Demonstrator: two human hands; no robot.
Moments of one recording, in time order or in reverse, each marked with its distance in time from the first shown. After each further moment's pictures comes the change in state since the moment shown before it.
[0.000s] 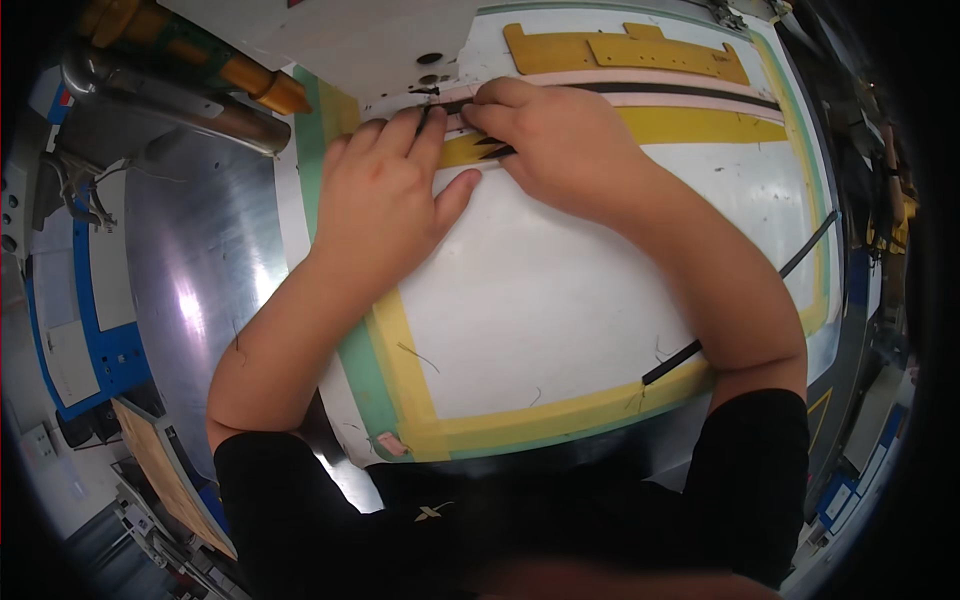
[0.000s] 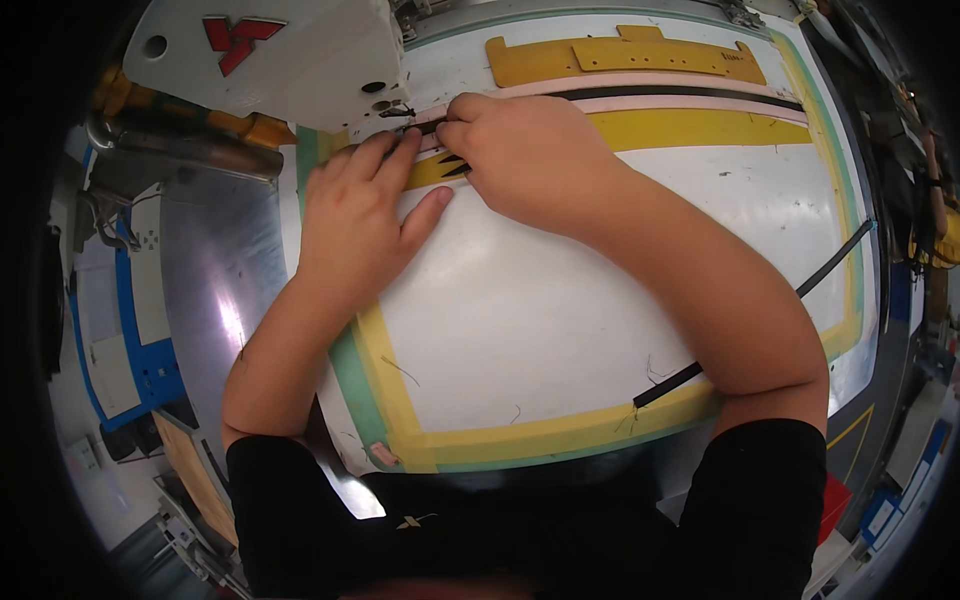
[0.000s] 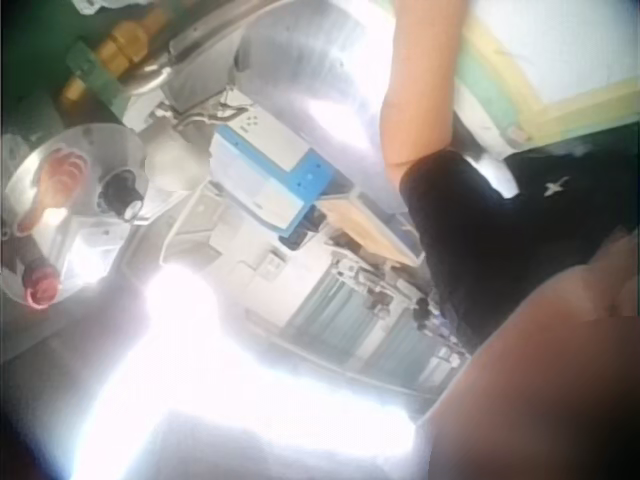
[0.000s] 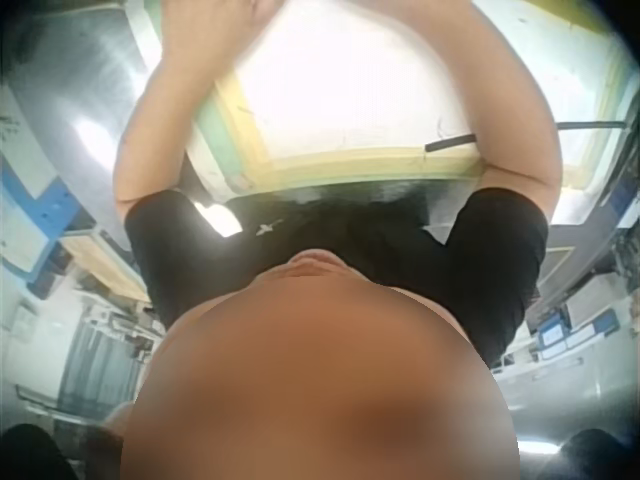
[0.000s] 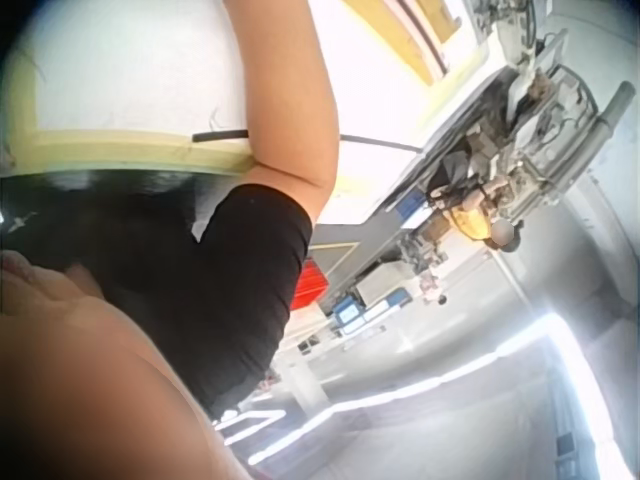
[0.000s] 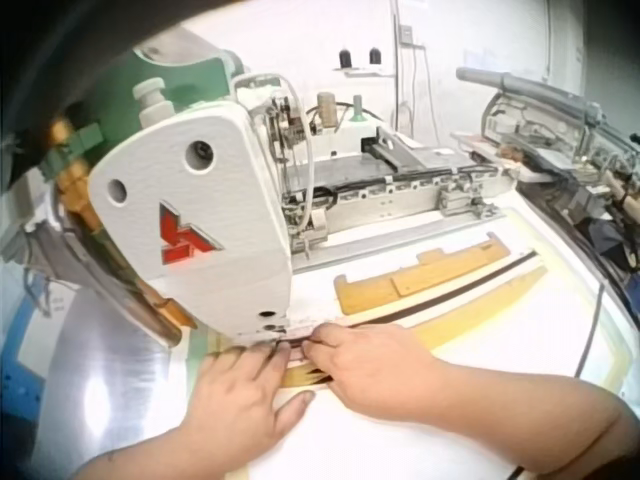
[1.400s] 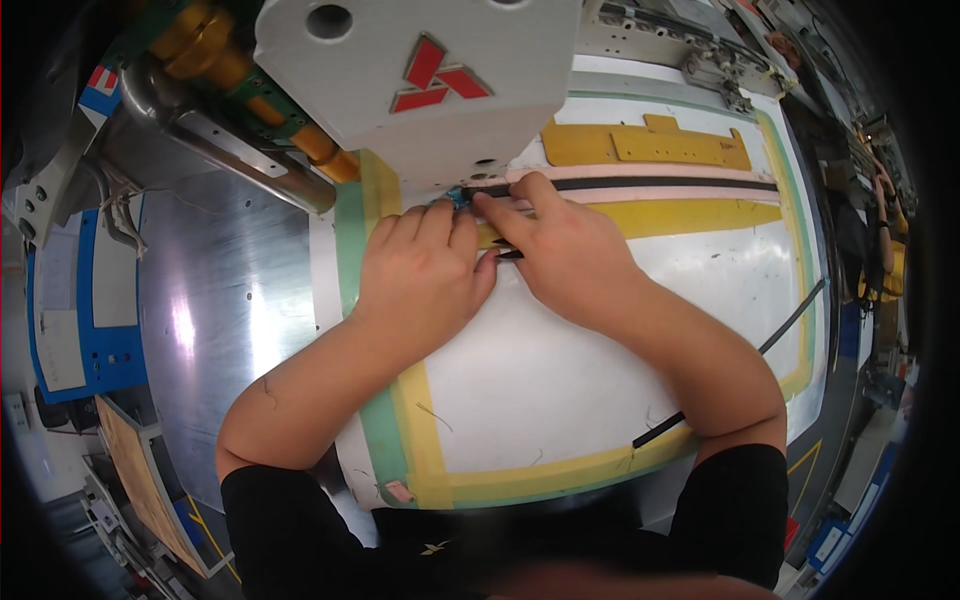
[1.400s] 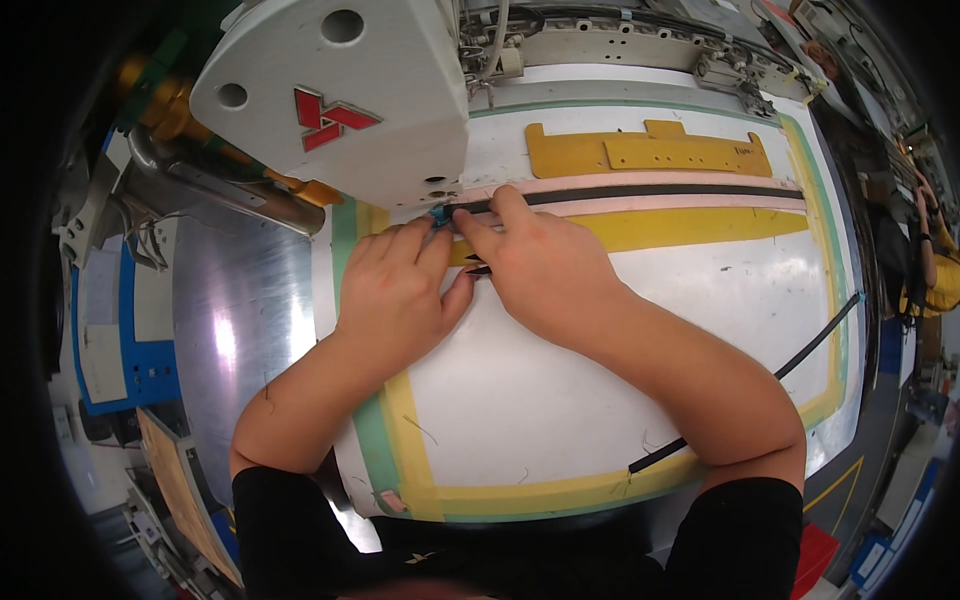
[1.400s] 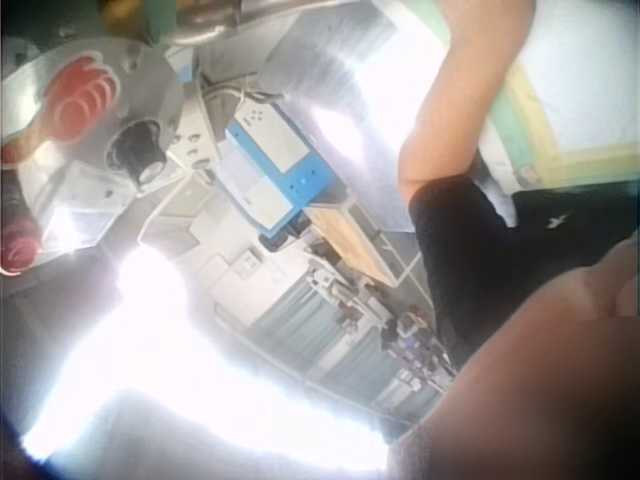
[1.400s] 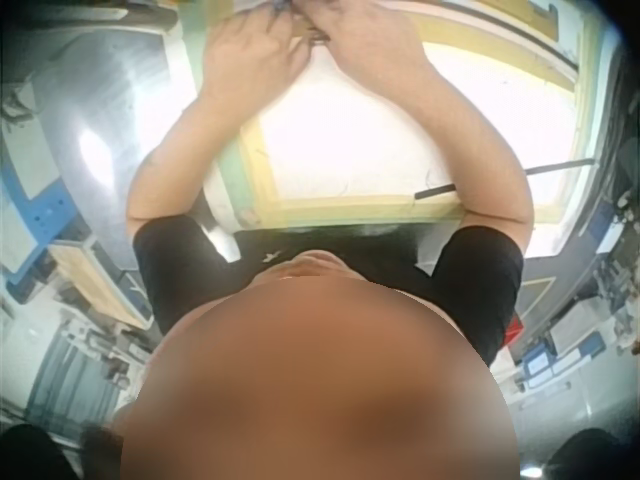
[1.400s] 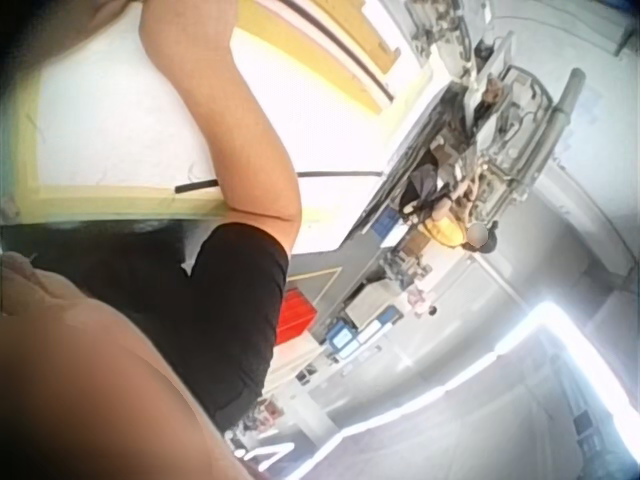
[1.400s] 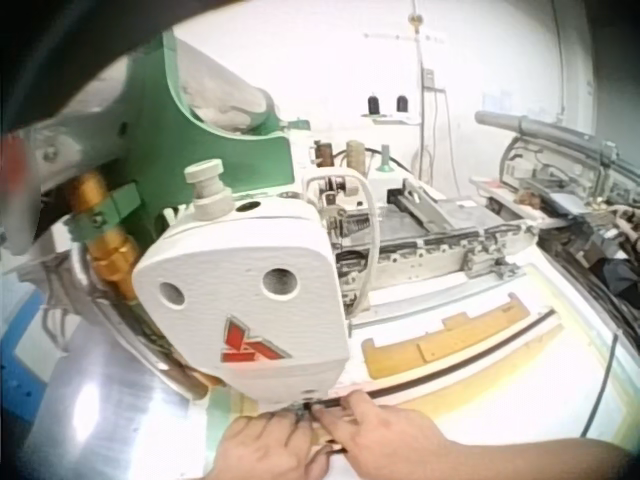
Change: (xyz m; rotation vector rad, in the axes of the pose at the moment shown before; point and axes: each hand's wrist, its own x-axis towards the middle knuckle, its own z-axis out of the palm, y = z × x) left_hand 0.000 0.001 -0.006 -0.101 0.027 -0.017; right_hand -0.001 -0.023 -0.004 0.013 -0.089 0.075
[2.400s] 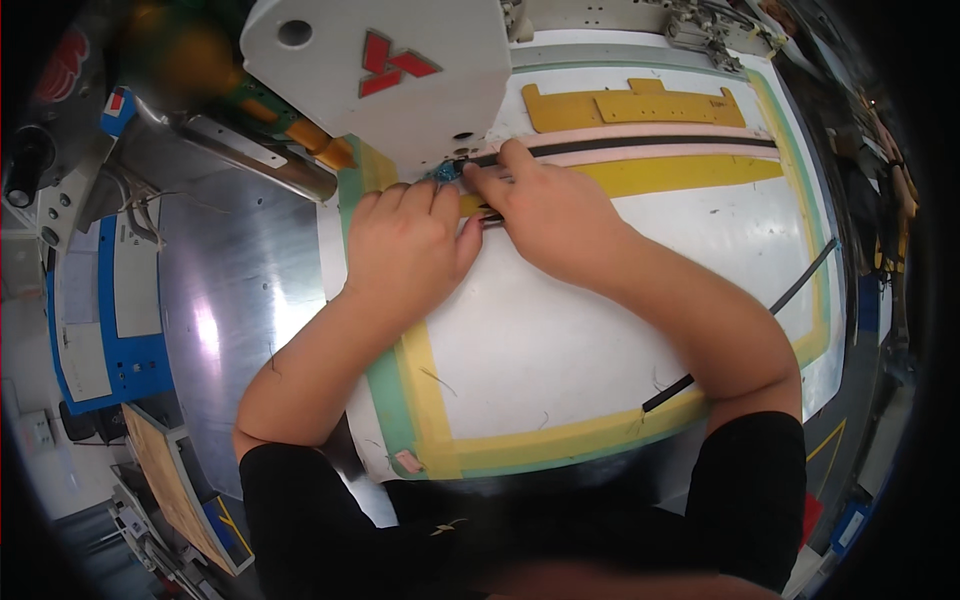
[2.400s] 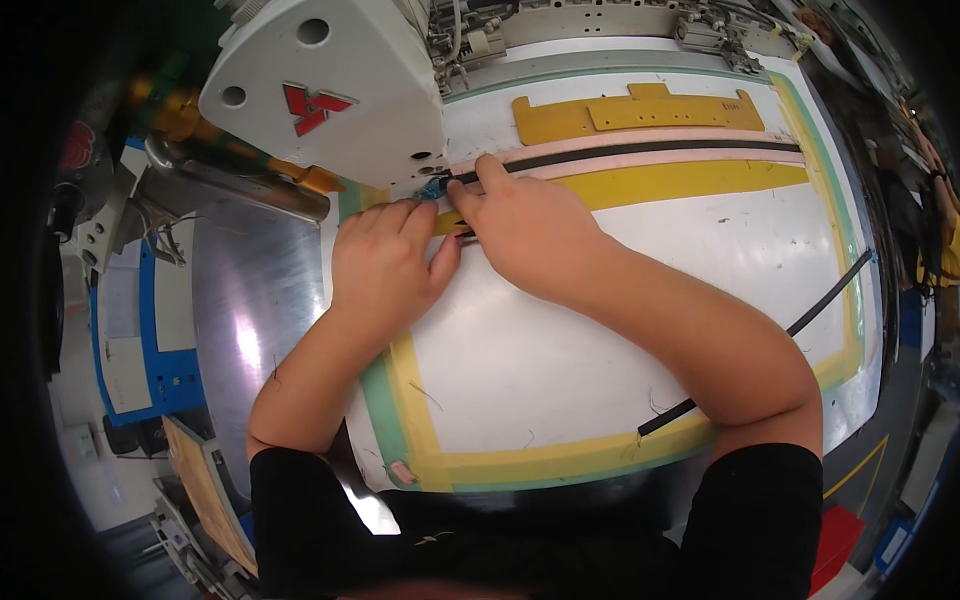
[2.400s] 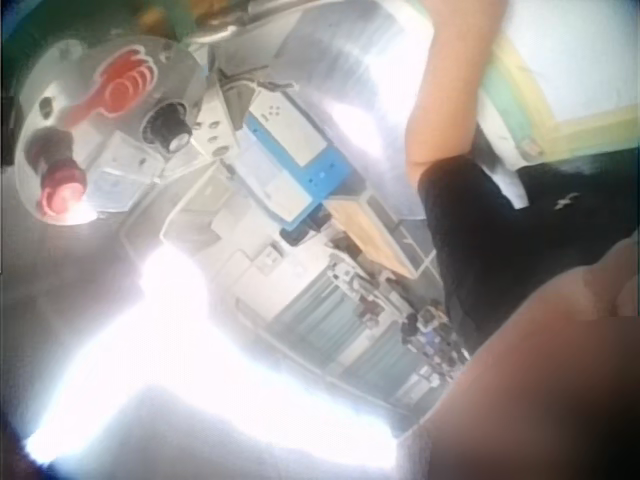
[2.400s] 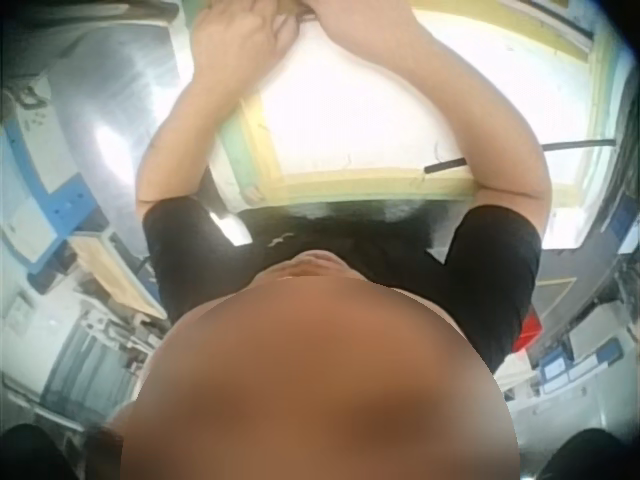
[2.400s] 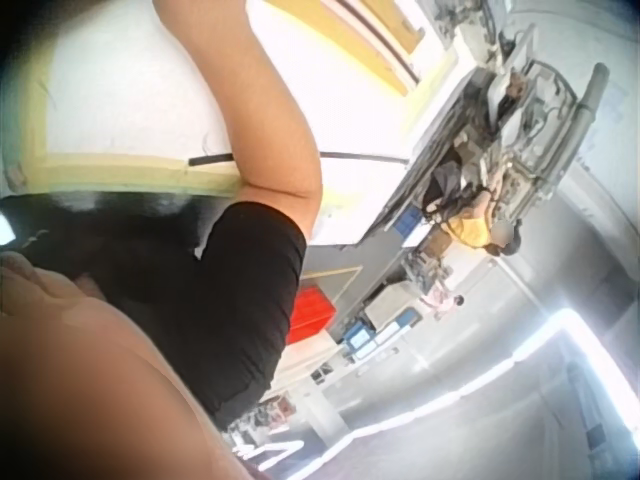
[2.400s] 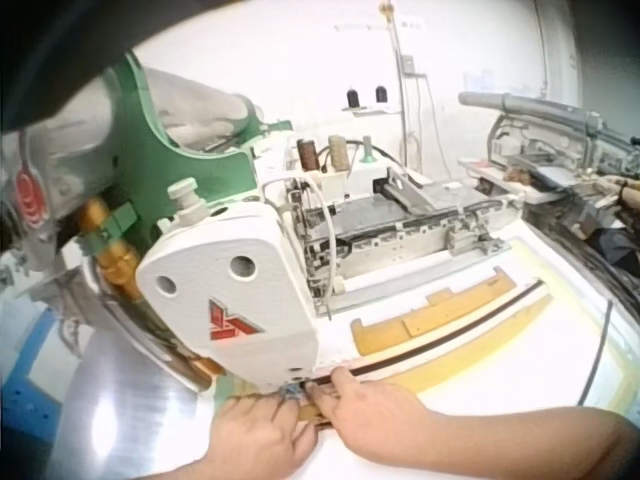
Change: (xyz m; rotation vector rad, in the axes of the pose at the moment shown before) left_hand 0.001 0.001 -0.013 0.074 -0.025 -0.007; right_hand 0.000 -0.002 0.001 0.023 -0.041 0.015
